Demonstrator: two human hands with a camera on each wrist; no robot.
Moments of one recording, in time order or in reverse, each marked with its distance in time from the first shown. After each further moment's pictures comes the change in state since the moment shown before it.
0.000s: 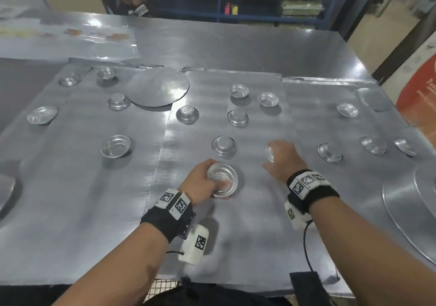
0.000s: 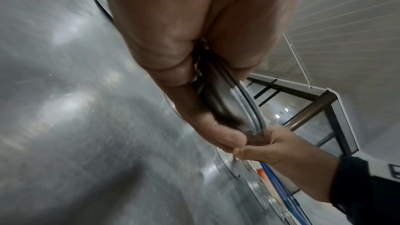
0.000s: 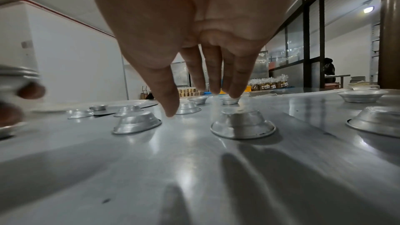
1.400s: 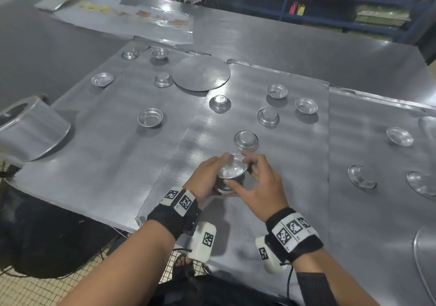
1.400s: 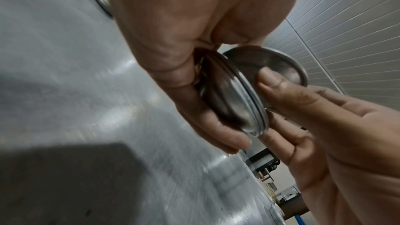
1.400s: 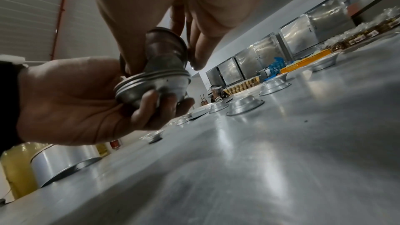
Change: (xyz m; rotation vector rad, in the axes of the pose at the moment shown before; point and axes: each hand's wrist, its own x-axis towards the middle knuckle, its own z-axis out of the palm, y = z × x) left_hand -0.037 -0.005 0.026 -0.348 0.249 -0.065; right_hand -0.077 -0.061 0.030 0.865 0.095 -0.505
